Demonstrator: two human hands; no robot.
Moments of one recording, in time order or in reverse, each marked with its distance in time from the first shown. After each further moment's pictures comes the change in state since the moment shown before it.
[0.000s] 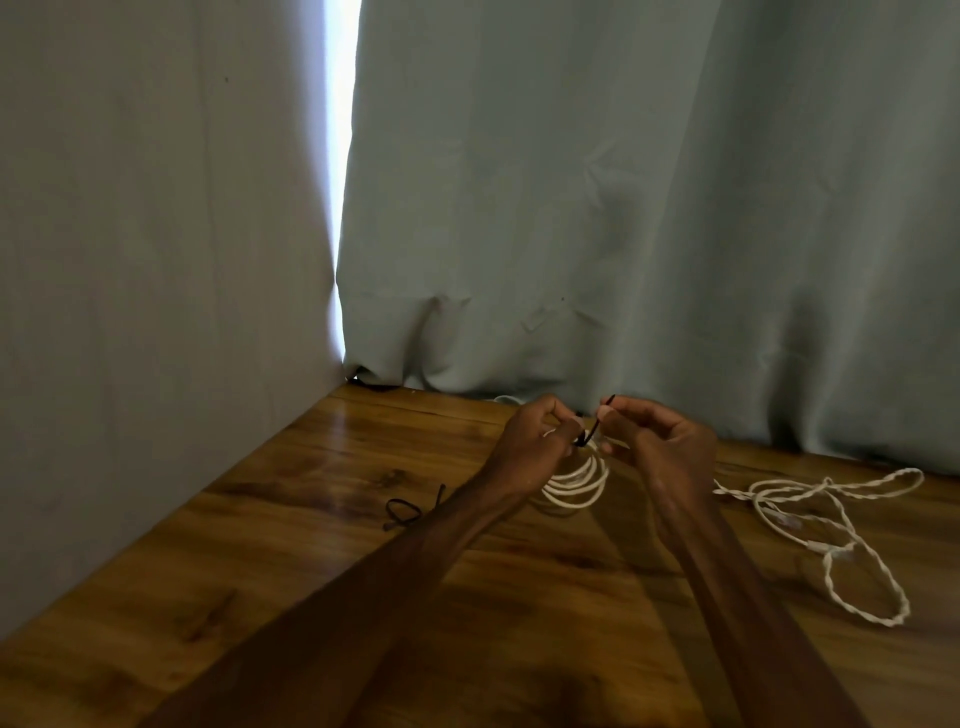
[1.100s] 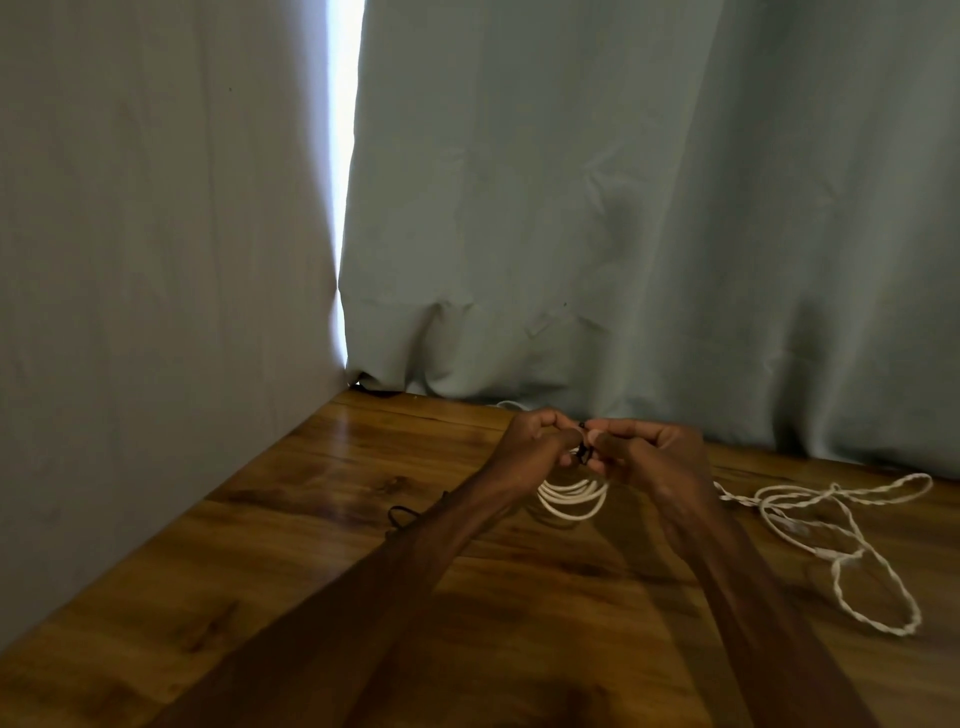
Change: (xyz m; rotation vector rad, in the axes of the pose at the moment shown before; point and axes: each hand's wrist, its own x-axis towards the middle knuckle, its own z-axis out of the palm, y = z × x) left_hand 0.004 0.003 -0.007 -0.103 -0.071 -0.117; right_hand -0.005 -0.009 -0.002 -0.086 -0.170 0.141
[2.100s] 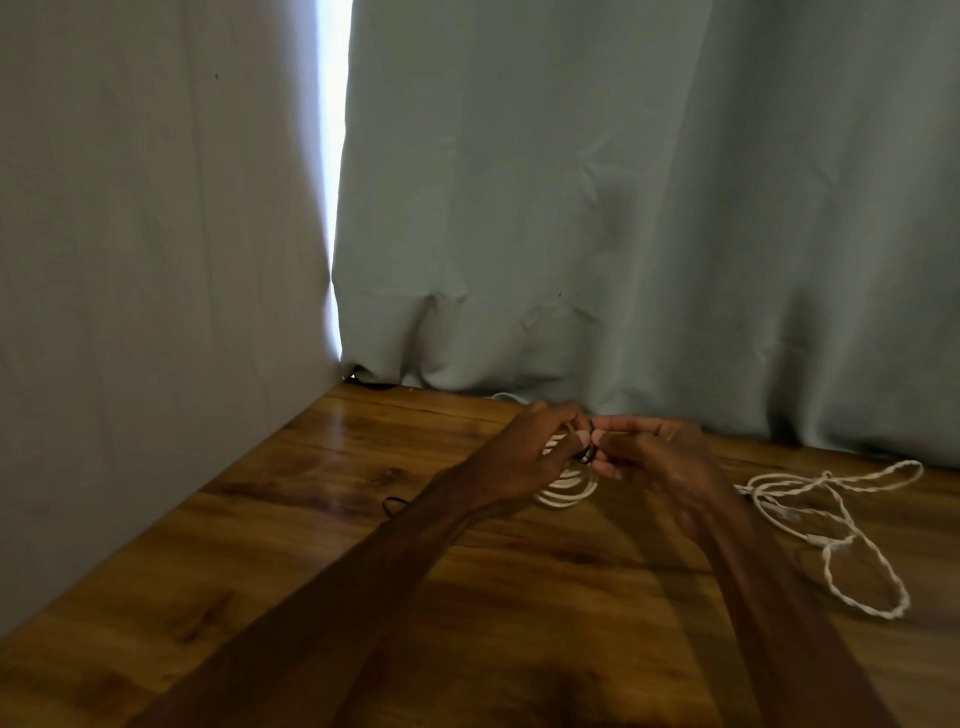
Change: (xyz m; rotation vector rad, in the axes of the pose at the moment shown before) left_hand -0.007 0.000 -0.015 0.589 -0.218 0.514; right_hand 0.012 0.006 -0.019 -0.012 -0.109 0.121
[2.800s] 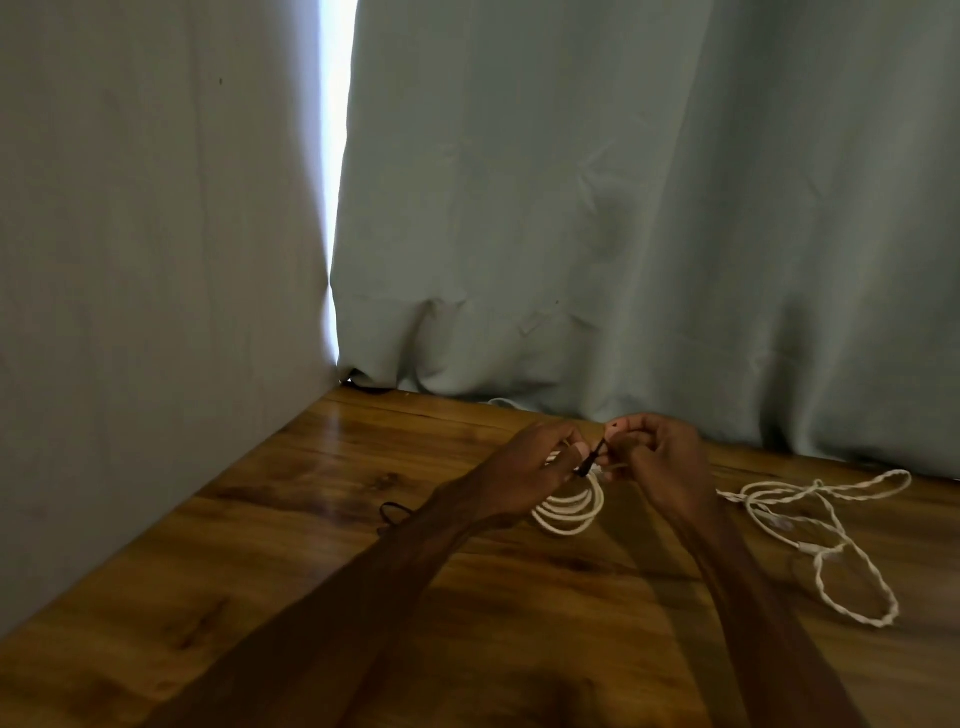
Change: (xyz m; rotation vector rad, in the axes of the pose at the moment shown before) left_hand -0.004 0.005 0.007 -0.053 -0.007 -0.079; right_hand 0.012 0.010 -0.002 -0.304 0.177 -0.253
